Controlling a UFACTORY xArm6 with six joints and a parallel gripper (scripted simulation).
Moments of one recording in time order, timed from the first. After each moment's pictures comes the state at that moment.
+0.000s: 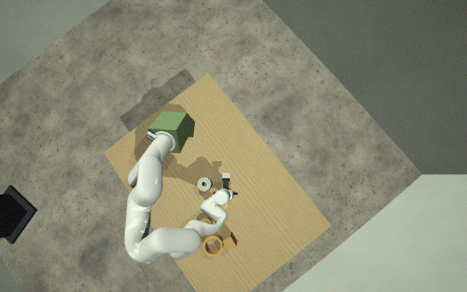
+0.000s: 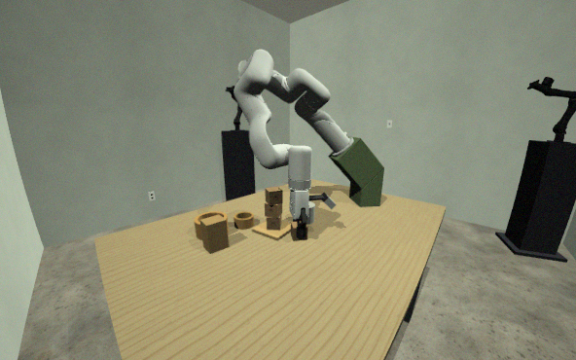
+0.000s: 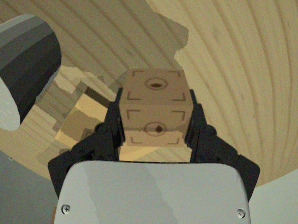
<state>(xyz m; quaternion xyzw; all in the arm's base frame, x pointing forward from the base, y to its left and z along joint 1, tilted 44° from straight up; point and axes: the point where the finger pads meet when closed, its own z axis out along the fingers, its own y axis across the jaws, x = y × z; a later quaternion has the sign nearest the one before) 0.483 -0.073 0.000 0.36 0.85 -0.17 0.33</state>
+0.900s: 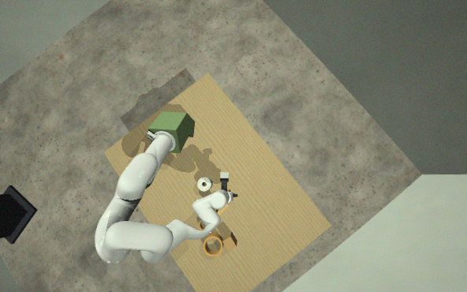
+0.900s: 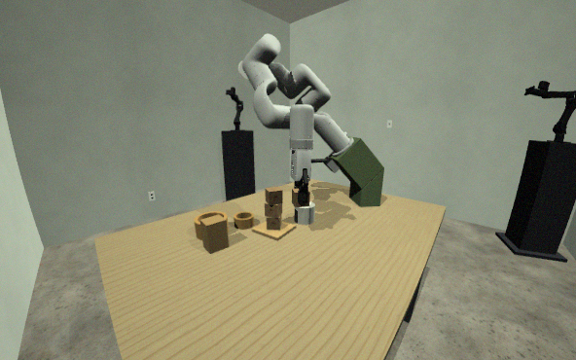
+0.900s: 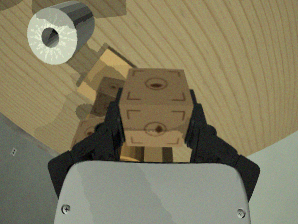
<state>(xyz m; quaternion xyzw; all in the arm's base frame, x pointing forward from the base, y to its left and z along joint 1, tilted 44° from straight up) 0.431 0.000 0.089 0.36 0.86 -0.17 0.33</state>
